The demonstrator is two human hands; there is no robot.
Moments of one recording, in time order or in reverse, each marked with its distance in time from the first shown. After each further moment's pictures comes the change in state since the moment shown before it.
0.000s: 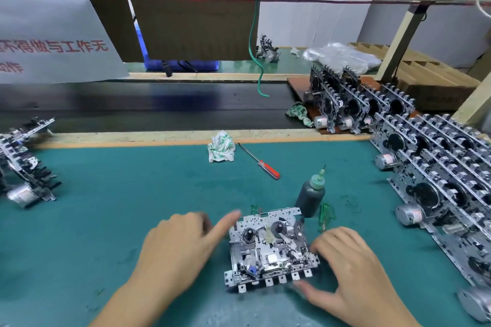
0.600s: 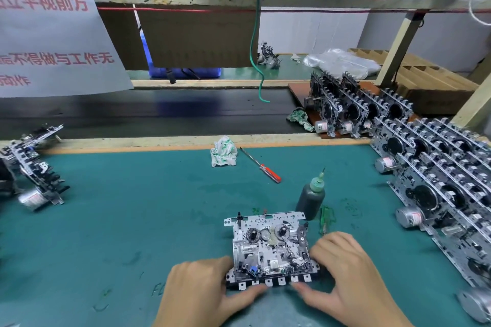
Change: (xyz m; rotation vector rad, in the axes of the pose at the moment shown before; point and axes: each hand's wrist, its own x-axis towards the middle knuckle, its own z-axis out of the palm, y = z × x) left_hand -0.034 0.002 0.045 0.024 0.361 0.339; right_hand -0.002 -0.004 0.006 0.034 0.007 0.030
